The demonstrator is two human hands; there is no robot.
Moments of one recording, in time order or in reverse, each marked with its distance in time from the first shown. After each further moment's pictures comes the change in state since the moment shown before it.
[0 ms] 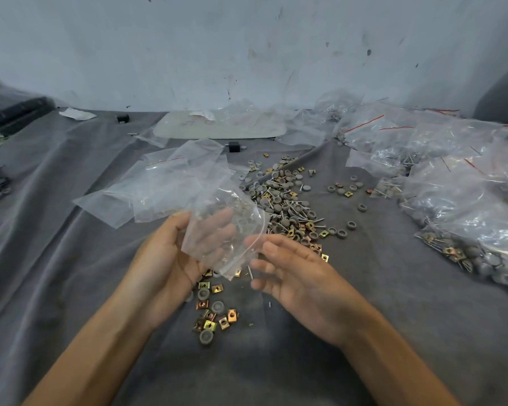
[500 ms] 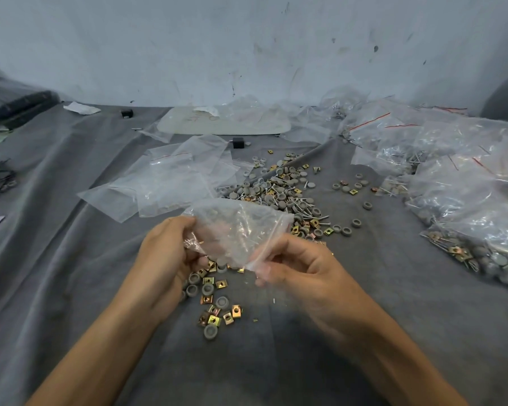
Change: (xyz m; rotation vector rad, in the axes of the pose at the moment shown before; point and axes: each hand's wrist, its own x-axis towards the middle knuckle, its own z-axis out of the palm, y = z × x) left_hand 0.000 -0.003 -0.002 0.202 0.369 0.042; right_hand -0.010 0.000 0.004 -0.391 -0.039 -0.221
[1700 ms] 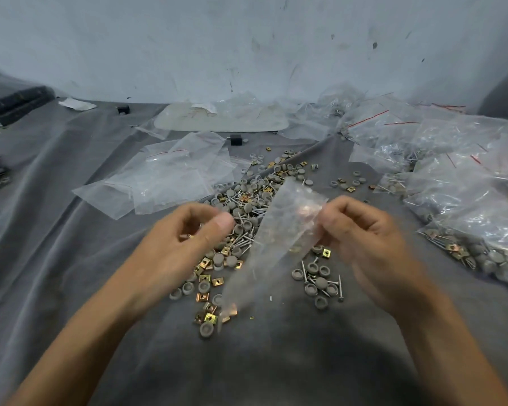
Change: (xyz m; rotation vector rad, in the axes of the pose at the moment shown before) left_hand -0.023 0.018 -0.015 0.624 -0.360 0.328; right_hand -0.002 -0.037 -0.044 -0.105 0.205 -0.161
